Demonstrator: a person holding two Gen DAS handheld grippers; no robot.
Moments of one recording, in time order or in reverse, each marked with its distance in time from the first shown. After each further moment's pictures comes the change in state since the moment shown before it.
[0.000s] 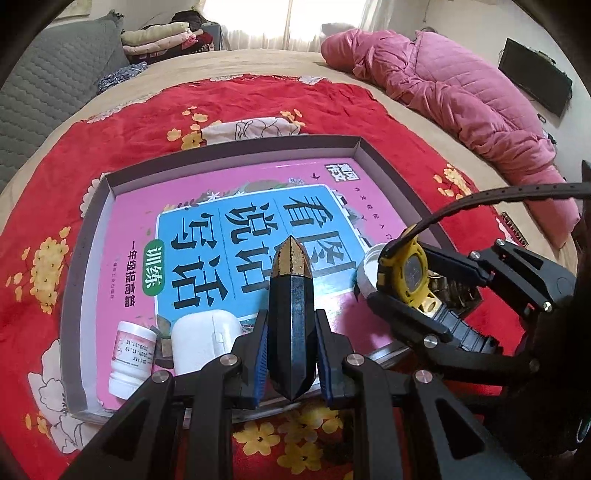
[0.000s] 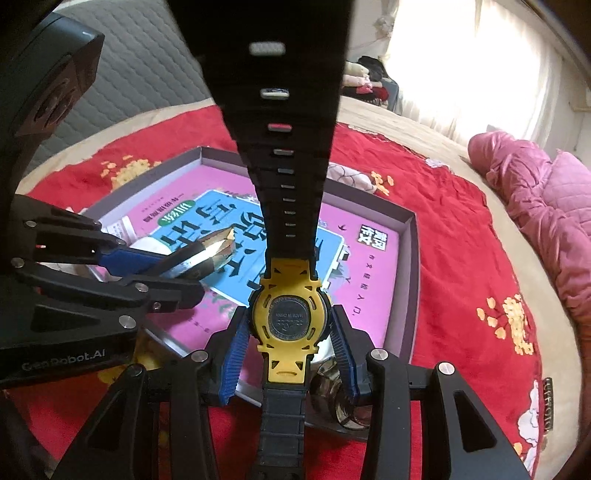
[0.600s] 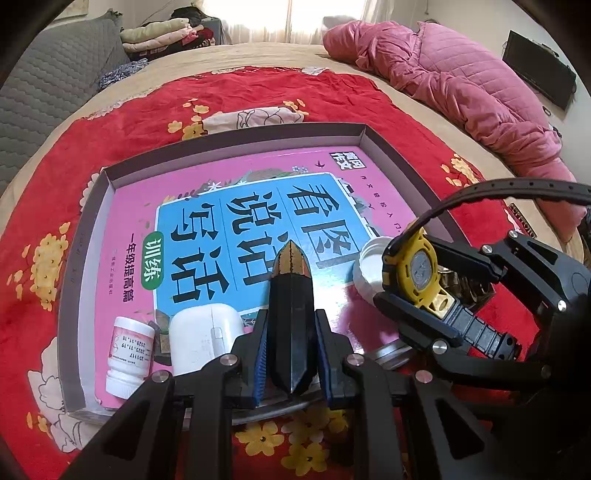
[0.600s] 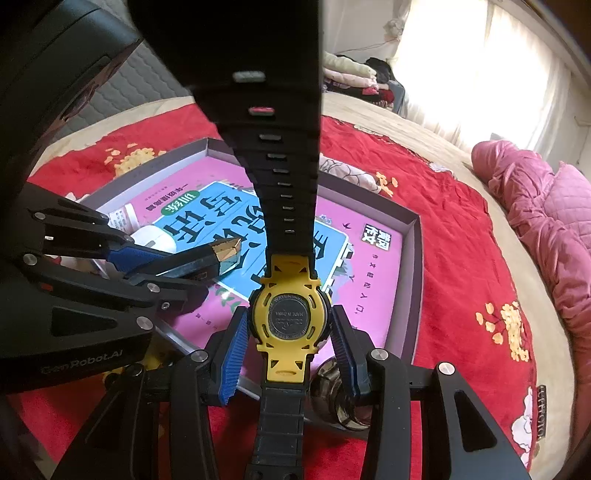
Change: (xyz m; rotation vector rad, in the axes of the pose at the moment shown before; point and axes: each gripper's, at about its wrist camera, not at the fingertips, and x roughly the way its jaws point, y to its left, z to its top) left arm 0.008 -0.001 -0.002 0.010 0.024 0.024; right arm 0.001 0.005 0.000 -0.039 0.005 -0.006
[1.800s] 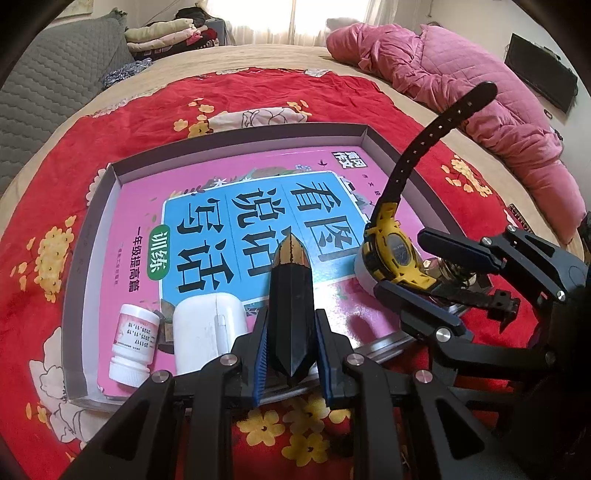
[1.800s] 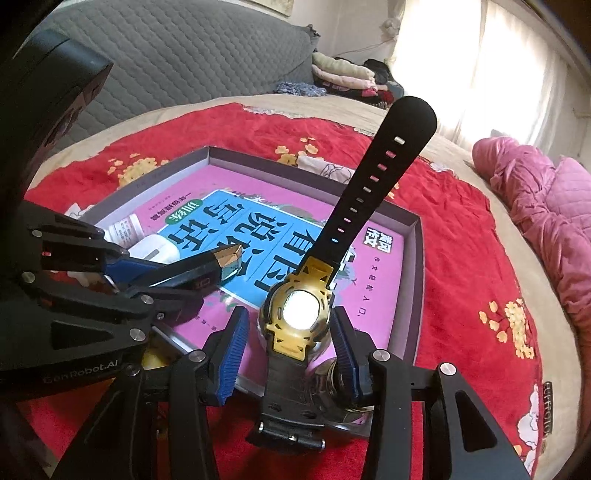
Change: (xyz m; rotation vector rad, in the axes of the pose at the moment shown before) left arm -0.007 0.001 -0.006 -0.014 -0.006 0.003; right arm -0.006 -0.004 0.001 0.038 -0.019 0.023
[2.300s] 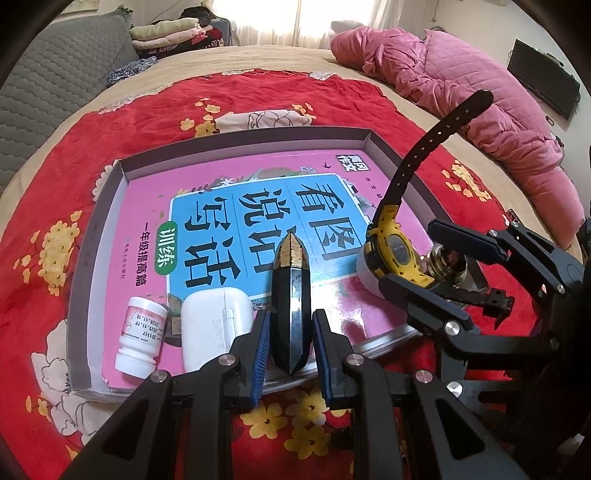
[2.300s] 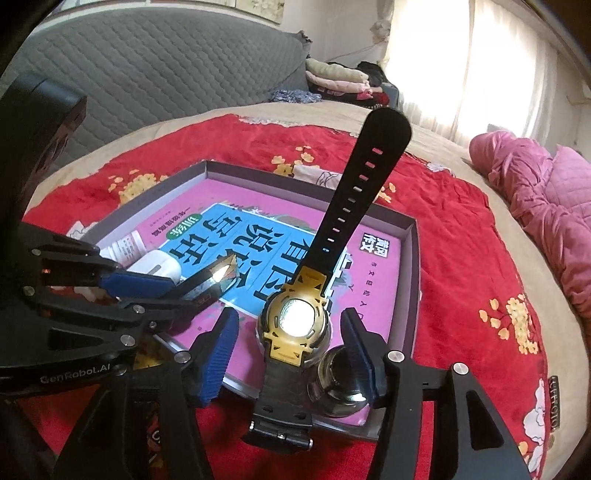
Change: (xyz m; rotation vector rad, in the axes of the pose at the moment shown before) left arm -0.004 0.004 -0.002 -0.015 -0.008 0.000; right arm -0.008 -0.007 0.002 0.048 -0.035 0.018
